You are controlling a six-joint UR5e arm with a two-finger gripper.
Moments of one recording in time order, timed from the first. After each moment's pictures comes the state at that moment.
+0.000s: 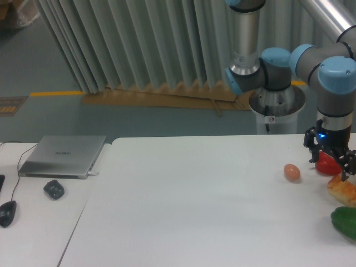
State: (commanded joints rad) arm 2.55 -1.81 -1.56 -1.25 1.65 1.21
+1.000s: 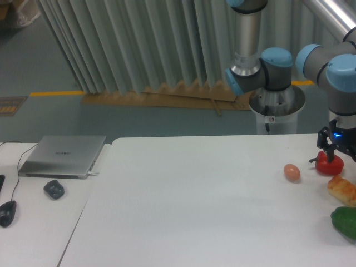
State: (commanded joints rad) arm 2.58 -1.81 -1.57 -1.24 1.65 1.17
